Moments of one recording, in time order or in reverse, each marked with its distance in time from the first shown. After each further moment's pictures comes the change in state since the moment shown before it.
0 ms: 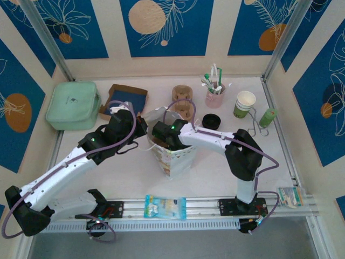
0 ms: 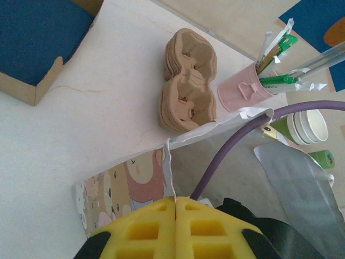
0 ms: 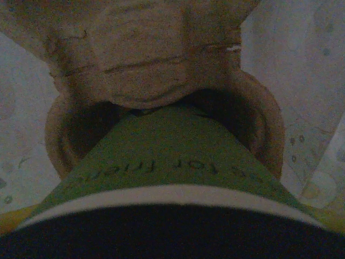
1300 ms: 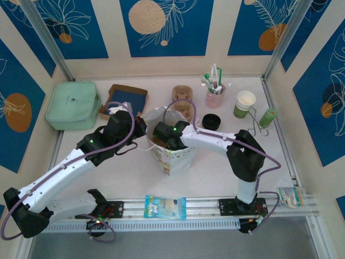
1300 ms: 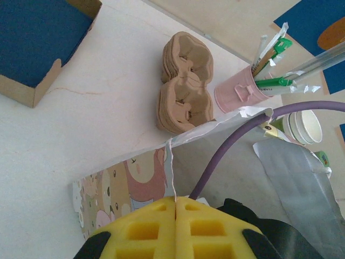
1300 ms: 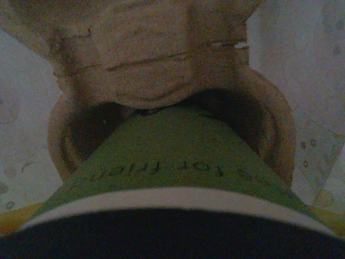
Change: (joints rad) left arm 0.000 -0.019 -0.015 0.014 0.000 0.000; right arm -0.004 -0.020 -0.050 0.080 0.000 0.003
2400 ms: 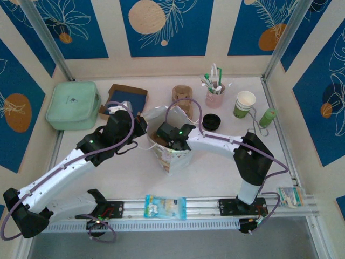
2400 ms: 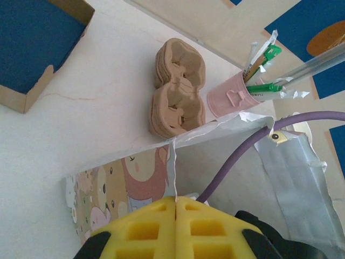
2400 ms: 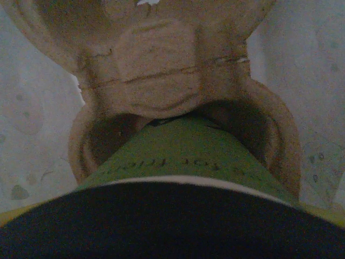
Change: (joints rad) left arm 0.000 -0.004 -0.004 0.030 0.000 0.000; right arm -0.005 -0.077 -0.114 0.191 0.050 0.008
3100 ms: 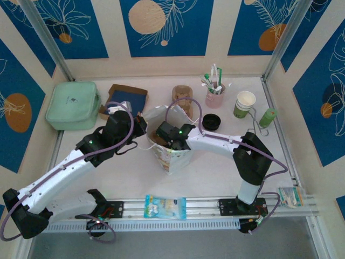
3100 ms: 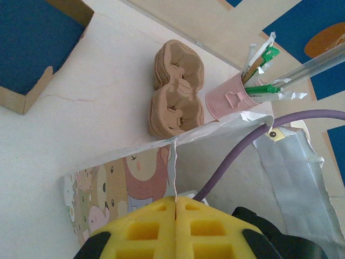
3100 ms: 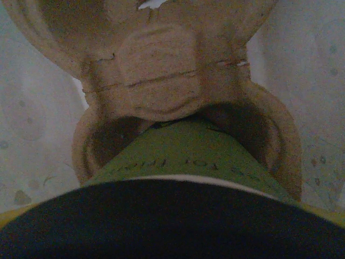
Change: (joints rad) left arm 0.000 -0.008 -0.006 0.007 0.000 0.000; right arm -0.004 0.011 -0.001 0.014 0.003 0.000
